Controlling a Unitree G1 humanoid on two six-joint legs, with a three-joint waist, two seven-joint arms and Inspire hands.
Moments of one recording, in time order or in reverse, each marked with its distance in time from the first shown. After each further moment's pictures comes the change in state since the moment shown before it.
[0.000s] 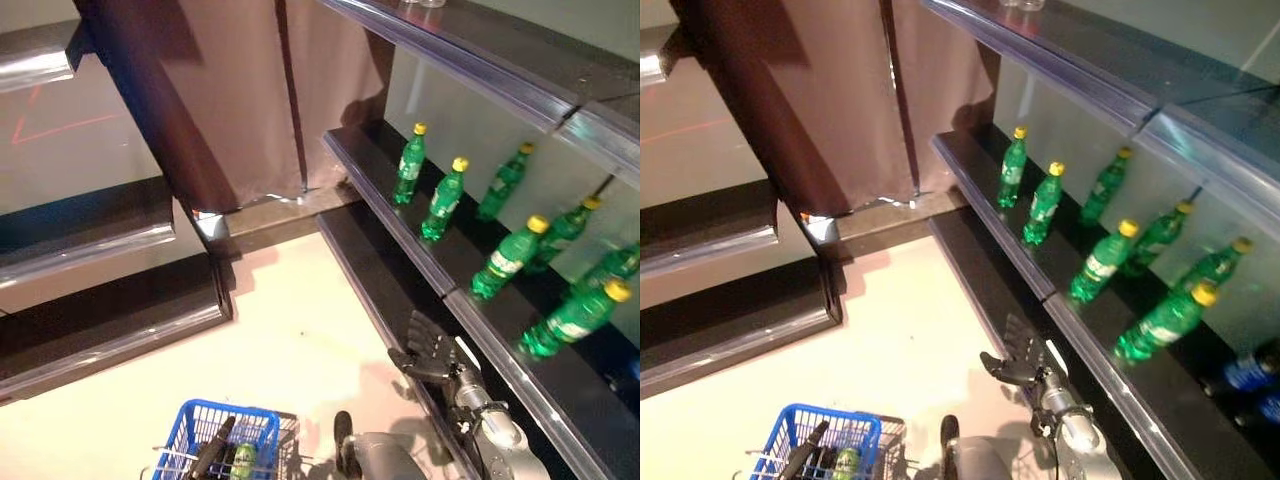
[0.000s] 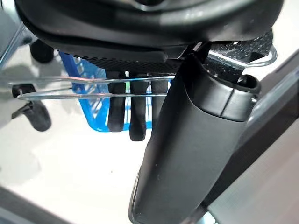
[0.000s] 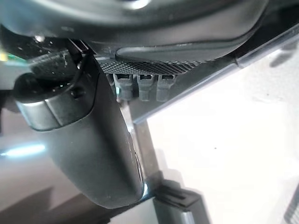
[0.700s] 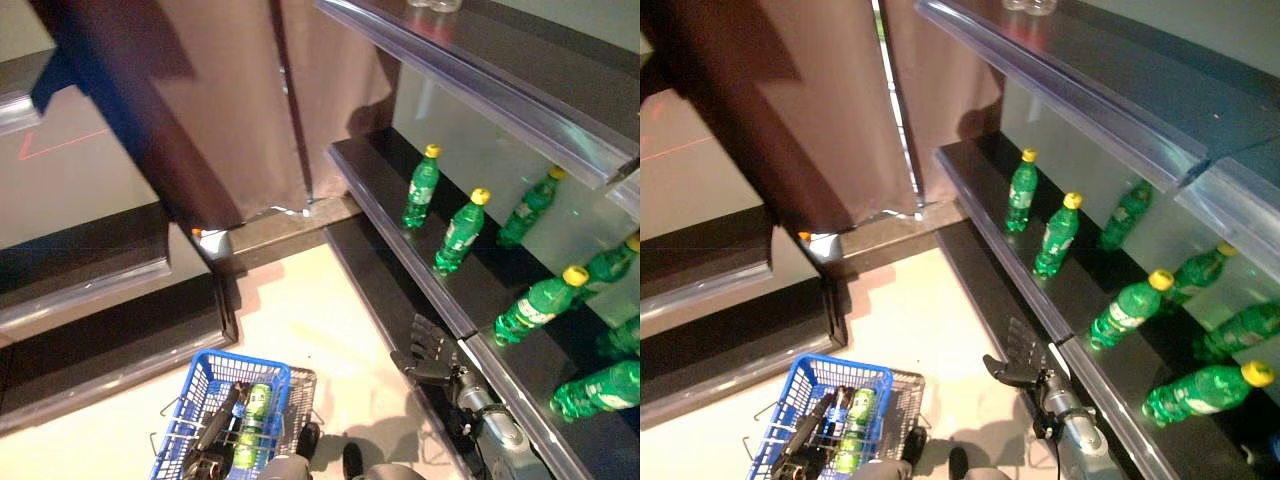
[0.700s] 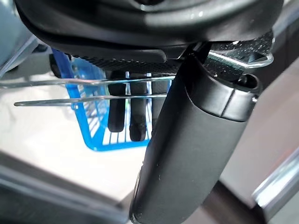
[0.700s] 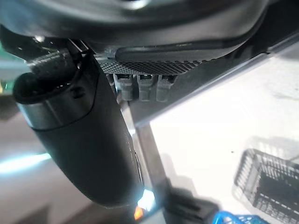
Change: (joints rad) left arm -0.116 -0.023 0.007 -0.038 0.029 -0.001 -0.047; right arm -0.023 -0.008 0.014 0.008 -0.004 -0.012 -0.002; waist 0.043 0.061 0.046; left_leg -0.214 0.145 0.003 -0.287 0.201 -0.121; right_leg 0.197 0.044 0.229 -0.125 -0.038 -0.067
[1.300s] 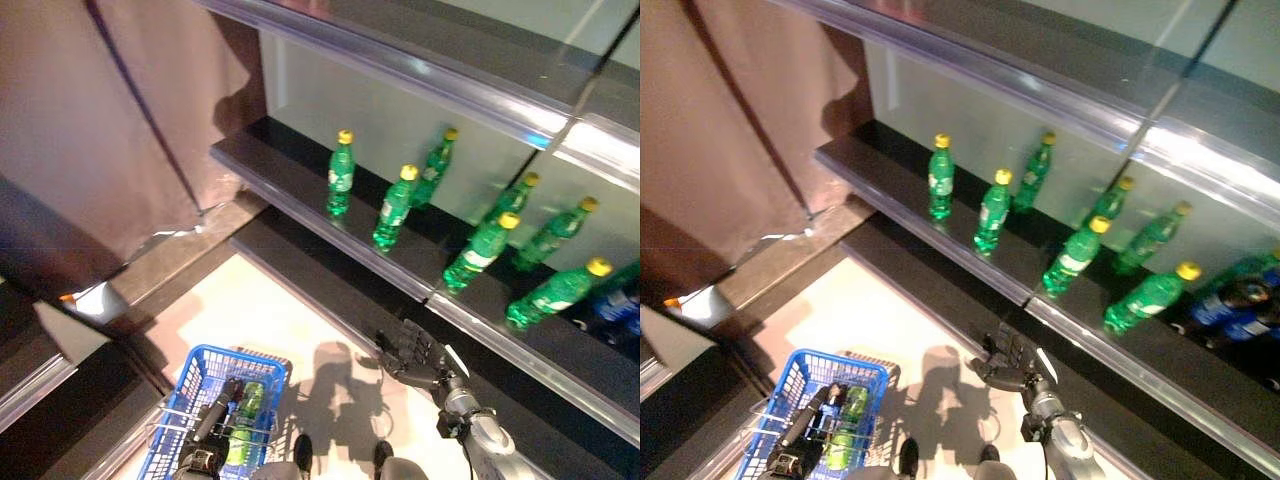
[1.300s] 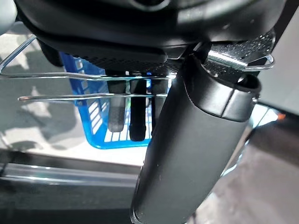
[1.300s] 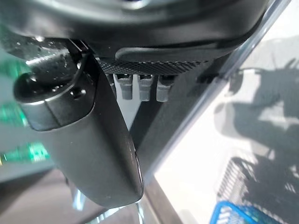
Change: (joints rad) left arm -0.015 0.081 -0.020 0.051 -0.035 -0.008 0.001; right arm -0.002 0.076 0.003 0.037 -0.002 -0.002 0.006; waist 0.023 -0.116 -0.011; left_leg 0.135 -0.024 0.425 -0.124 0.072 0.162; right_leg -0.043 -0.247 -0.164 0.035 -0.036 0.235
